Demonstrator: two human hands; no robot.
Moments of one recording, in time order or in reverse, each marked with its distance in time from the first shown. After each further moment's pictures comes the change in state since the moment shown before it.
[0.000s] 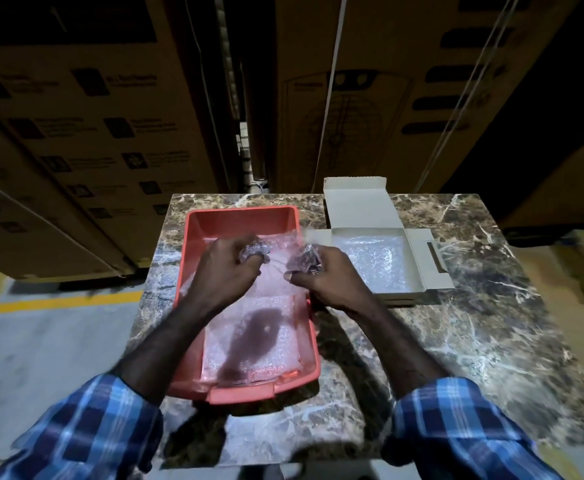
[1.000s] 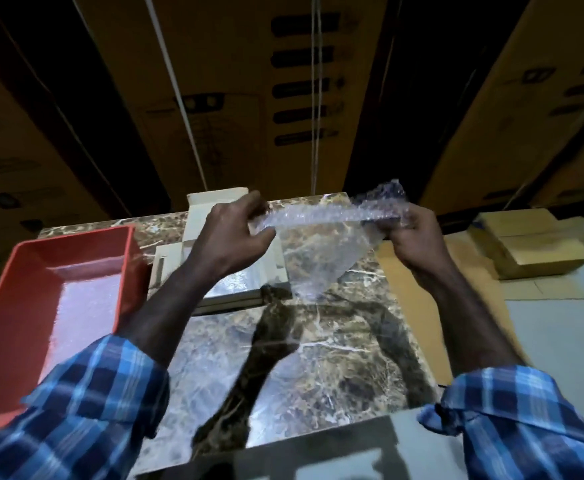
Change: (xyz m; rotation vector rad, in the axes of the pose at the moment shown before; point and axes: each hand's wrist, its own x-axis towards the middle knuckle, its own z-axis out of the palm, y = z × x) left_hand 0.010 0.260 0.210 0.150 -0.043 0.347; right_hand -0.131 0.101 -0.388 0.041 0.512 -0.161
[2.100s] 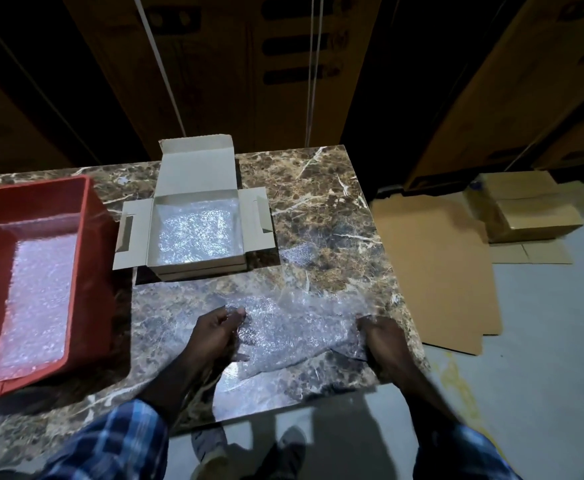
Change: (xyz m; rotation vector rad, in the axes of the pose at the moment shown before) left_hand -0.151 -0.100 0.142 -0.869 -0.189 -1.113; right_hand -0.119 0.176 0.040 -0.193 -0.021 0.752
